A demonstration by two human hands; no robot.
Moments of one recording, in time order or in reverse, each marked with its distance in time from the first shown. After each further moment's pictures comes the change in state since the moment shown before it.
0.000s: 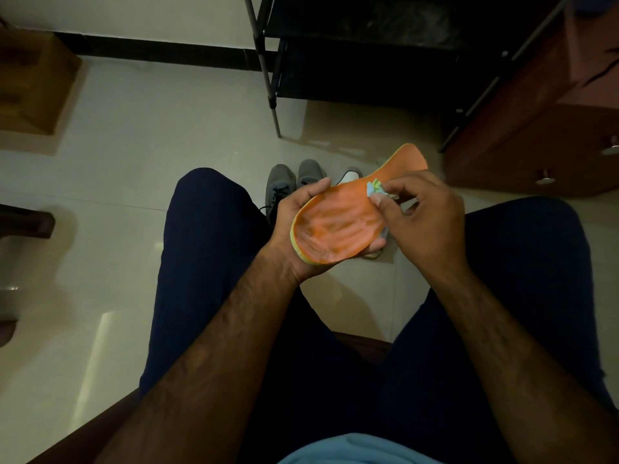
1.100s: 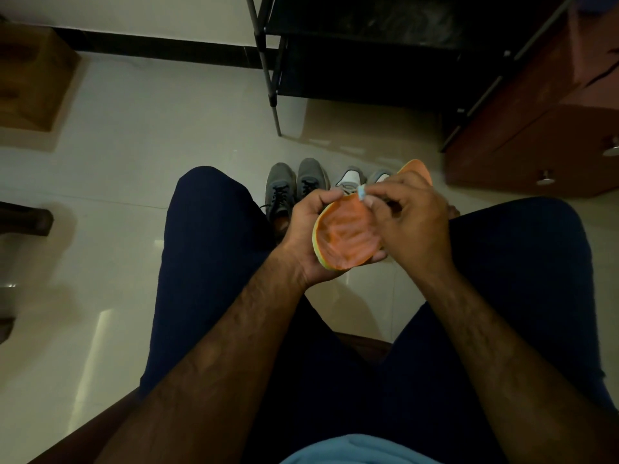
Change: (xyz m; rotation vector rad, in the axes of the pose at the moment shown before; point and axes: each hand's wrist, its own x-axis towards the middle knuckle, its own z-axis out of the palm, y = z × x) left_hand 0.007 -0.013 -0.003 0.054 -0.001 -0.005; right_hand -0.002 -0.016 0.012 -0.018 -0.030 -0.055
